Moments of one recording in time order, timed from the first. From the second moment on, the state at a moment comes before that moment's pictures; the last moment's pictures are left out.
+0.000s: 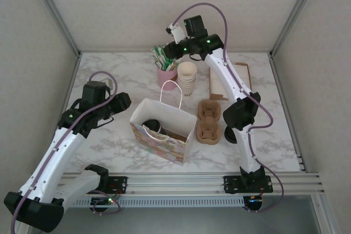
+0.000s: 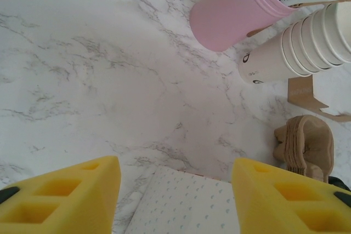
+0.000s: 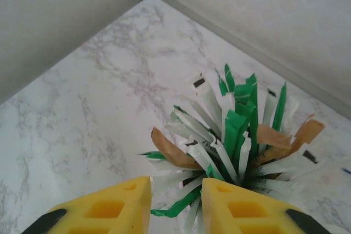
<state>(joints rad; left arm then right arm) -0.33 0.94 1.00 -0.79 0.04 -0.62 0.53 2.27 2.55 -0.95 -0.42 -0.10</state>
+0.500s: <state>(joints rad) -0.33 0.98 1.00 -0.79 0.05 -0.61 0.53 2.37 2.56 -0.93 -0.45 -0.08</state>
